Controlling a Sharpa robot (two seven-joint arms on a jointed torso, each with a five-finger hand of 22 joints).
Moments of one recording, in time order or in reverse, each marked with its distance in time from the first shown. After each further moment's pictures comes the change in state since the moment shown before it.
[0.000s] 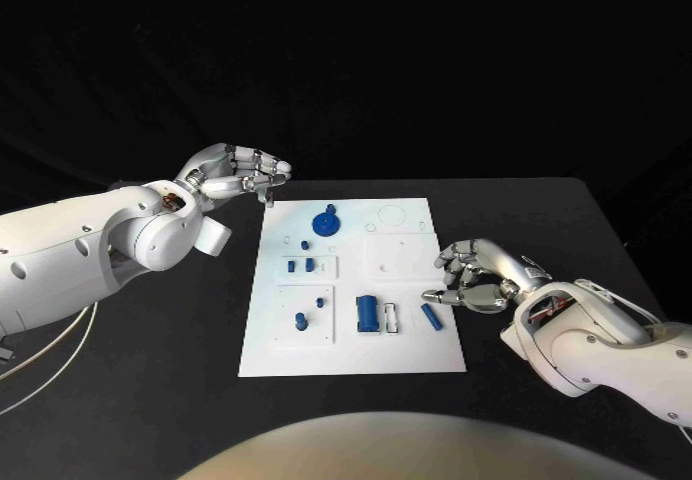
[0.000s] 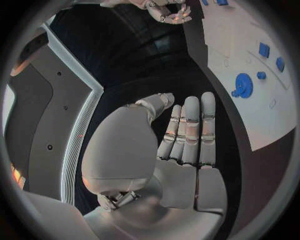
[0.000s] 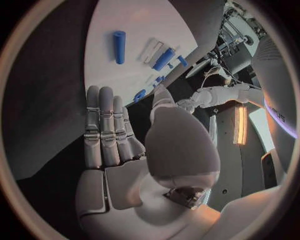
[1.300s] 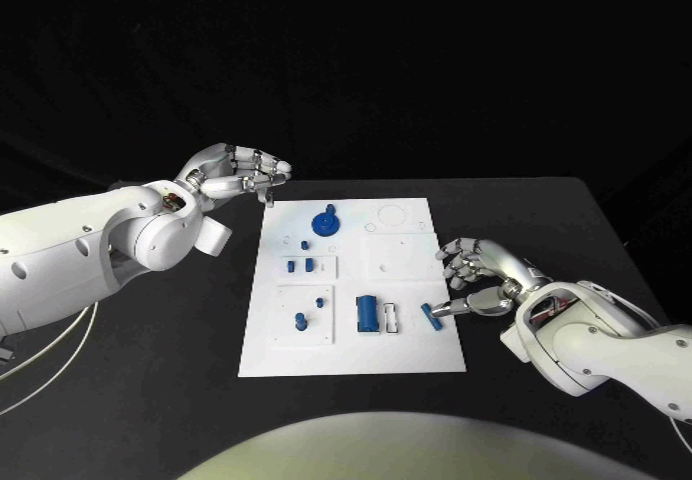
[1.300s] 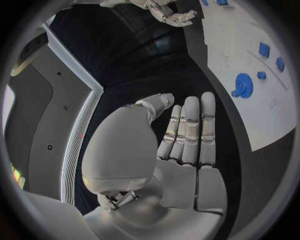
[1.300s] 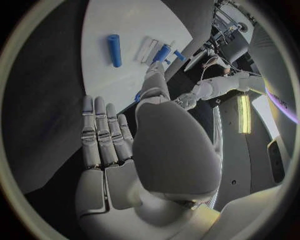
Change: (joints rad) left arm 0.000 0.003 0.000 -0.002 0.000 0.000 -0.001; left_hand -0.004 0.004 0.000 0.000 0.000 -0.004 -0.004 0.004 -0.001 0.000 0.000 0.000 -0.001 0.000 0.000 0.000 -0.001 0.000 0.000 0.000 0.000 0.000; right arm -0.001 -0.001 -0.003 -0.015 0.144 0.002 0.056; right_hand 0.212 -0.091 -0.130 0.005 -0.229 -0.256 -0.024 0.103 -0.076 -0.242 0.095 0.078 -0.220 -0.288 0.107 -0.221 -0.082 -0.001 -0.190 0.104 -0.142 -0.364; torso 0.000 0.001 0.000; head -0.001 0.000
